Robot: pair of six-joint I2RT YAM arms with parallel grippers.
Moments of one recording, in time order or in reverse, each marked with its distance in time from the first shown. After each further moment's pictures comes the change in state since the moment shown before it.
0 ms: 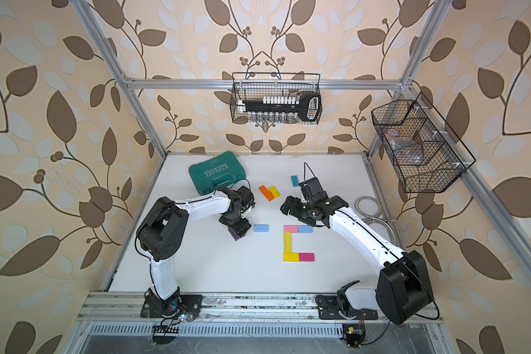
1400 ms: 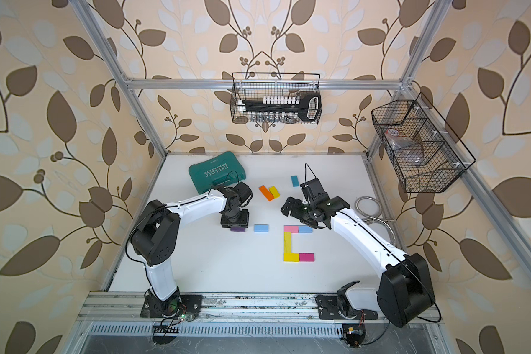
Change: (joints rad) left arm 0.000 -0.065 0.028 0.021 0.048 -0.634; right arm -0.006 -0.019 -0.010 -0.027 0.001 -0.004
